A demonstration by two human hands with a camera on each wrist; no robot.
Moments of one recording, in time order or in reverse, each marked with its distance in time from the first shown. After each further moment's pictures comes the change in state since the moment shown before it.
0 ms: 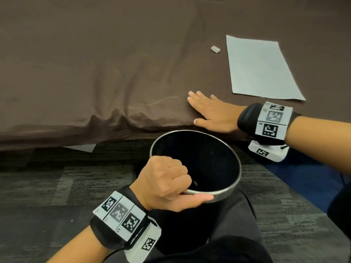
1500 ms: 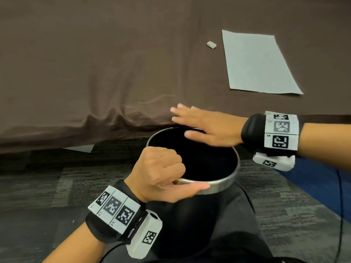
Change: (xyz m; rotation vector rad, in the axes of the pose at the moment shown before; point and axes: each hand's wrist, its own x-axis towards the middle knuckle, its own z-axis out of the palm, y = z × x) left_hand 0.008 -0.008 -0.008 -0.092 0.038 -0.047; right_hand -0.030 -0.023 0.014 0.149 0.123 -0.358
